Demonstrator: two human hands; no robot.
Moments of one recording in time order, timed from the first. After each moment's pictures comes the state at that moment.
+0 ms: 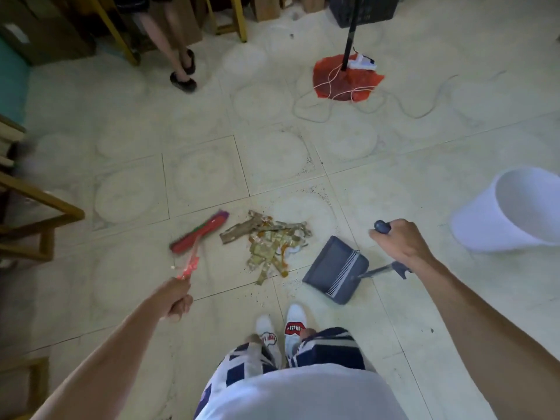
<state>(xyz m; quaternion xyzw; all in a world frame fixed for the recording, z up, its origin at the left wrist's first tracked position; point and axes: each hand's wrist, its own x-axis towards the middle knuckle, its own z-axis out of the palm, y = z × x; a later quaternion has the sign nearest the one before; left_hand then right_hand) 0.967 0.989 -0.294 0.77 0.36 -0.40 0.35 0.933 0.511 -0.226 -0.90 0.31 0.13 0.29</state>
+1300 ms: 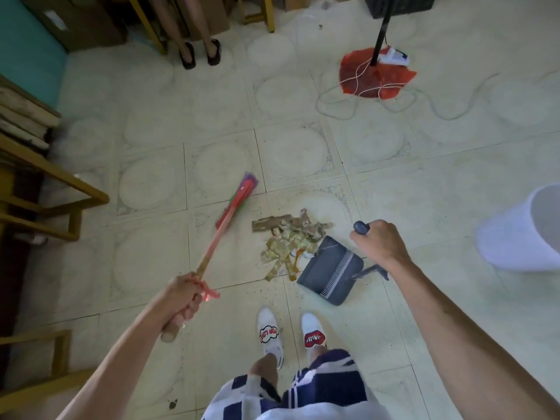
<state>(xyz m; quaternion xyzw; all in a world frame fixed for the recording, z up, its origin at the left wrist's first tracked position) 0.950 0.953 -0.206 0.72 0.36 -0.38 0.46 0.978 0.556 -0.239 -0.90 0.24 0.16 0.33</state>
